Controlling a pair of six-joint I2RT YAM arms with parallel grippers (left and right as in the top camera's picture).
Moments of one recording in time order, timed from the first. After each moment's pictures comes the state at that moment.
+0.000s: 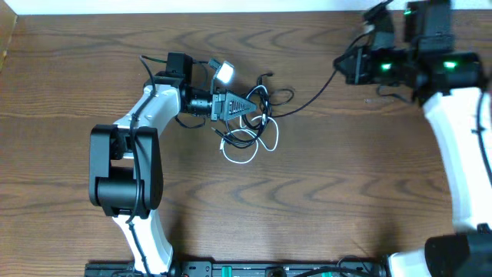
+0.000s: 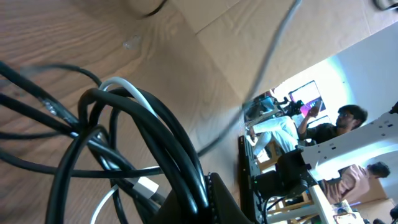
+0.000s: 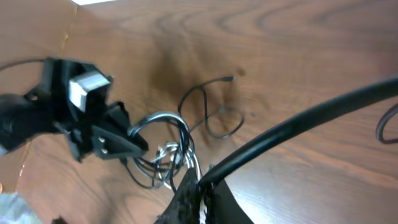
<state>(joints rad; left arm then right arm) -0.09 2.03 1.34 -0.63 1.43 0.39 0.12 1.63 1.62 -0.89 -0.55 0.16</state>
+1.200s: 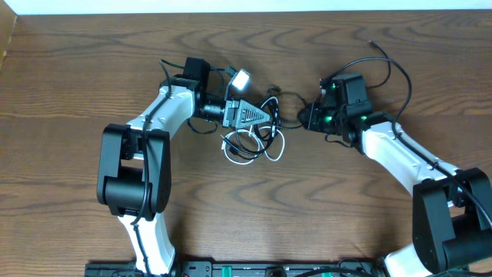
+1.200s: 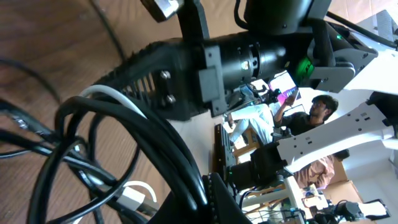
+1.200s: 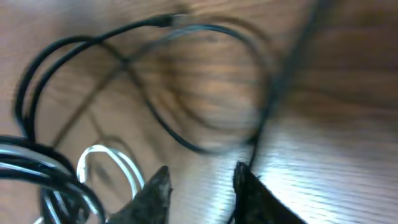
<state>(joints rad) -0.18 2.03 1.34 -0.72 1.47 0.40 0.29 1.71 0.98 -0.20 -0.36 0.50</state>
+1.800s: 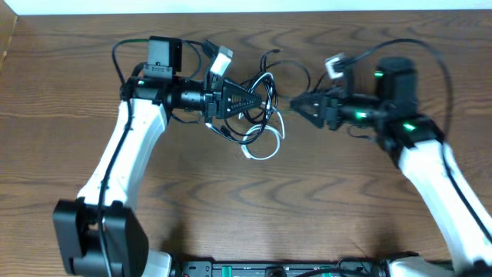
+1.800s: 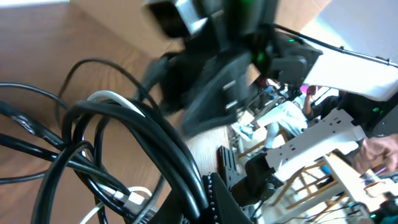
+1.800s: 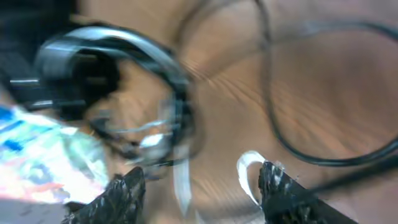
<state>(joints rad) -0.13 1.64 1.34 -0.67 1.48 0.35 0.18 1.38 1.02 -0.20 -0.95 0.29</state>
